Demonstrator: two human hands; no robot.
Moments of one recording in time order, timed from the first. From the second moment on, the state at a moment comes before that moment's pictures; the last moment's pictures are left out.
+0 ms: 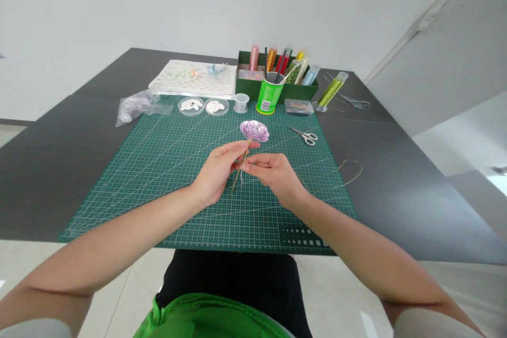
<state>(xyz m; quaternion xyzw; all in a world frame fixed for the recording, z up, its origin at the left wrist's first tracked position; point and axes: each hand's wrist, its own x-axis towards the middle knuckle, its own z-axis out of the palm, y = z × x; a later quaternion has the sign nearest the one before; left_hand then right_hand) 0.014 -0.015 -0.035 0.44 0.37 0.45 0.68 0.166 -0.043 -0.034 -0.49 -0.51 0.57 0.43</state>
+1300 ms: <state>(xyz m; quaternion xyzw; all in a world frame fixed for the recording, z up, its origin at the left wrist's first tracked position) 0.002 0.005 -0.029 0.48 0.38 0.43 0.67 0.182 -0.042 -0.036 -0.46 -0.68 0.37 0.44</state>
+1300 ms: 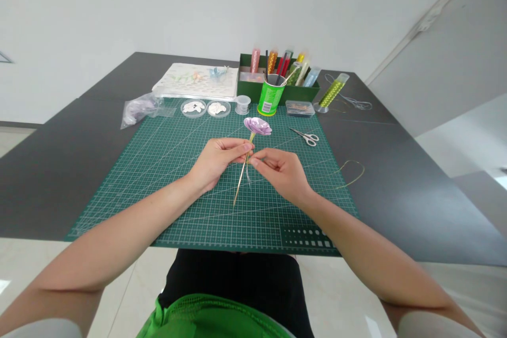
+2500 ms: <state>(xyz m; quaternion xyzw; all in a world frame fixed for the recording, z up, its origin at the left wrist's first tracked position) 0.004 -0.008 -0.022 0.50 0.36 0.43 0.66 0.204 -0.037 -0.043 -0.35 -0.85 -0.02 0.39</state>
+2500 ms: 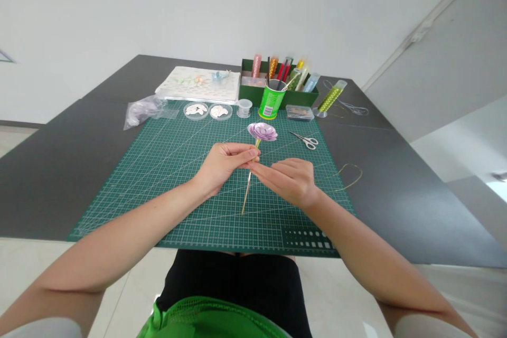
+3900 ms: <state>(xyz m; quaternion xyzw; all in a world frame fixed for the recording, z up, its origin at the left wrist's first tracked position) 0.007 -0.010 -0.036 0.58 0.37 0.45 0.57 0.179 -0.044 -0.022 -0.50 -0.52 0.46 0.51</state>
